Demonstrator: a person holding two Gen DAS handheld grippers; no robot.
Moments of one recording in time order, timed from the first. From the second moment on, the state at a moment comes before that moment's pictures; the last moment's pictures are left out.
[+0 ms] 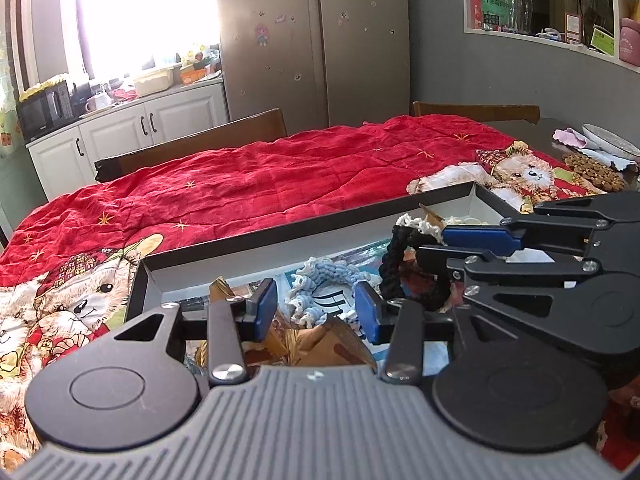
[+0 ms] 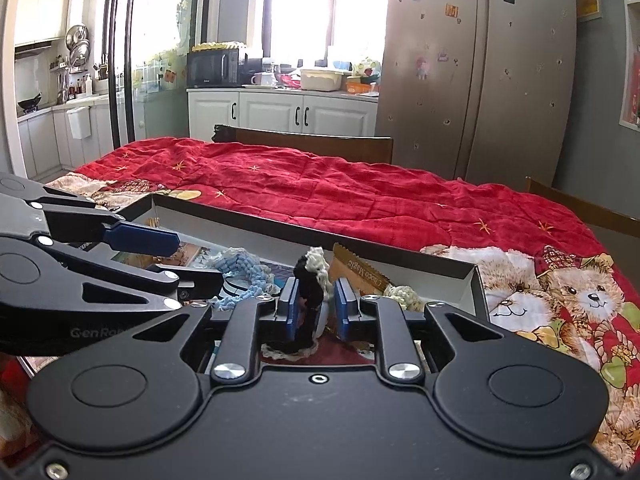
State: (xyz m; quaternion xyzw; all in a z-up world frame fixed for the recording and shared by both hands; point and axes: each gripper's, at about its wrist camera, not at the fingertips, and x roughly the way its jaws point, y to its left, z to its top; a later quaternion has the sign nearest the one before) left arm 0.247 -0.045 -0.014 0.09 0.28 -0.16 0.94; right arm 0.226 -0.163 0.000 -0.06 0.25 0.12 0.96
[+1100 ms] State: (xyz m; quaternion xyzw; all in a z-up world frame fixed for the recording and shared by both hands) left arm 0.203 -0.032 0.027 0.06 0.22 -0.16 0.96; right arm 0.184 -0.183 0.039 -0.01 0.19 0.14 0.97
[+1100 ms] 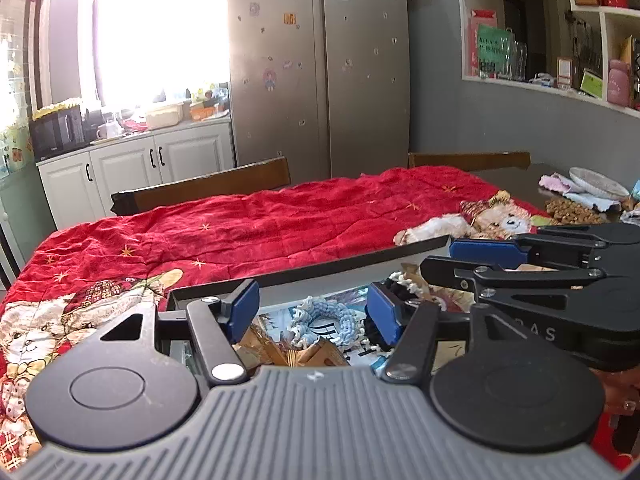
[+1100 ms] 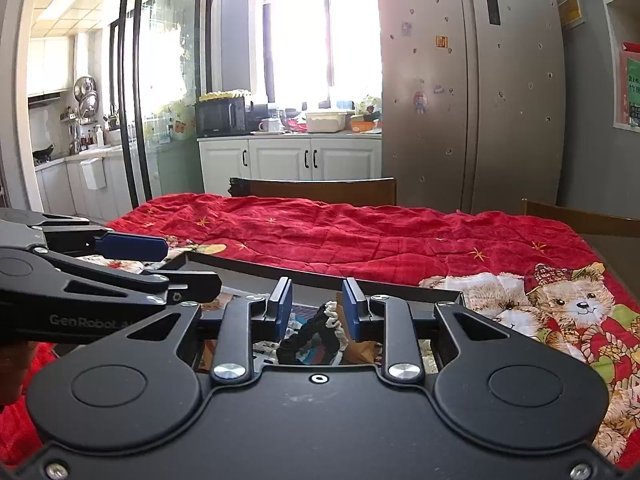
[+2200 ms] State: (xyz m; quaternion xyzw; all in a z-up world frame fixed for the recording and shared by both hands) left arm 0.093 -0.009 0.029 0.08 0.20 -0.16 0.96; right arm 0.042 -0.217 0.051 -0.03 0.21 0.19 0.96
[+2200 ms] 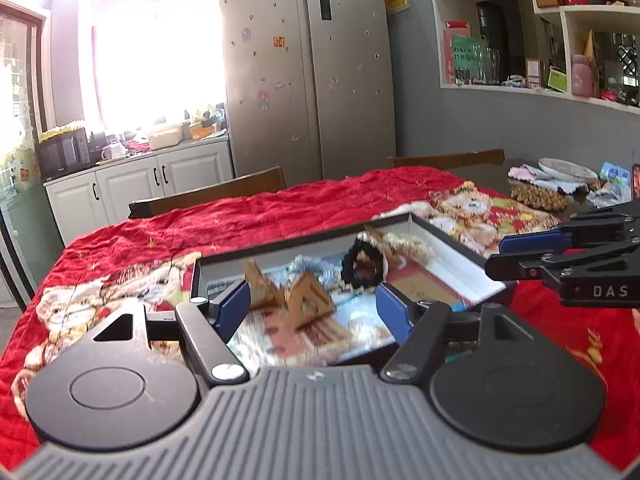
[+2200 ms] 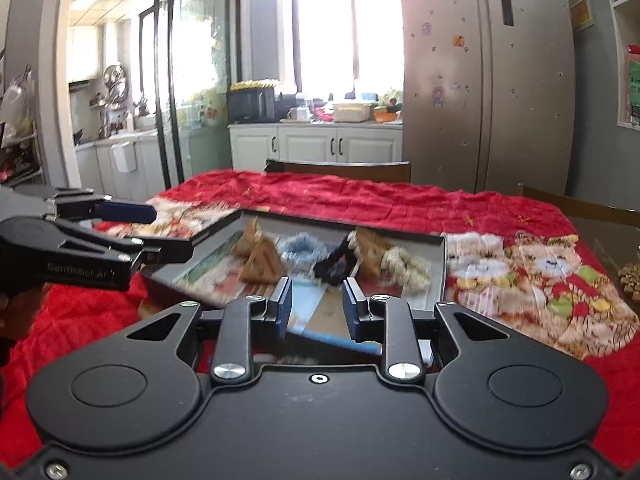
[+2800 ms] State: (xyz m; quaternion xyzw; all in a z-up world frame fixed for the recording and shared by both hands) left arm 0.069 -0.006 -0.027 0.10 0.25 -0.14 0.95; right arm 0.020 -0.173 -0.006 -0.15 0.22 0.24 0.93
